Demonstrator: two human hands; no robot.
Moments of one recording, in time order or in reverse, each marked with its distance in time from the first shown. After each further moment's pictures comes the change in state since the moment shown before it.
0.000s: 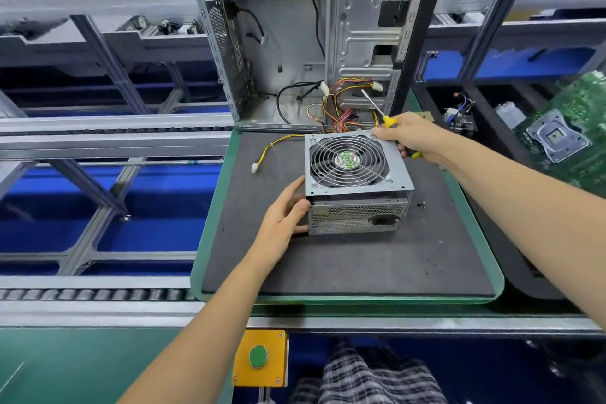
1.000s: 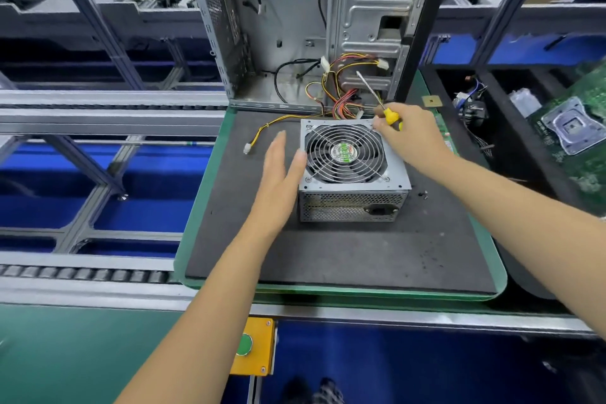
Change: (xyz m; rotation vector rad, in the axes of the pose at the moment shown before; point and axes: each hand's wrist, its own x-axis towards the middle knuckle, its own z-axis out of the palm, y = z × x) left_hand 0.018 0.023 0.016 0.162 0.173 0.076; right_hand -0.013 0.026 0.028 -0.360 0.405 -0.349
